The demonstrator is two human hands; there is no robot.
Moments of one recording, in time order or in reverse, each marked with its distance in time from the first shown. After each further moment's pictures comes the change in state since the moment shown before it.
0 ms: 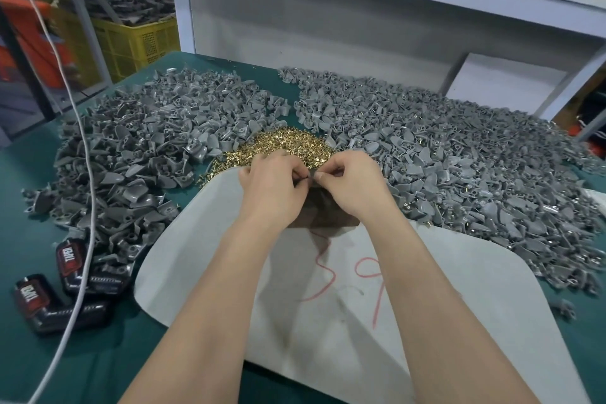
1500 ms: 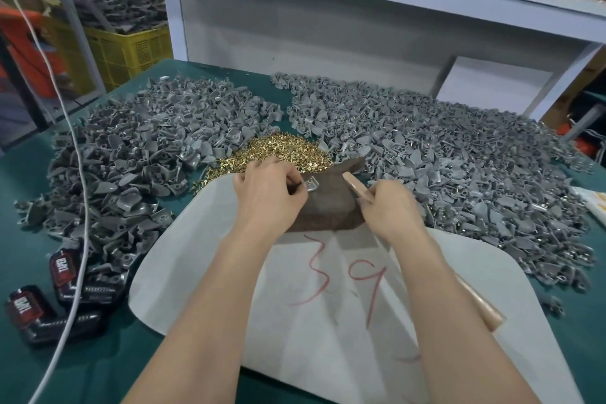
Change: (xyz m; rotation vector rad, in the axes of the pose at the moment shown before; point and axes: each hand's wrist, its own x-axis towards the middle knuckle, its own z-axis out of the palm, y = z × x) left_hand -0.002 0.002 0.003 -0.020 -0.003 -0.018; right_hand -0.010 0.056 -0.015 -0.362 0.011 0.289
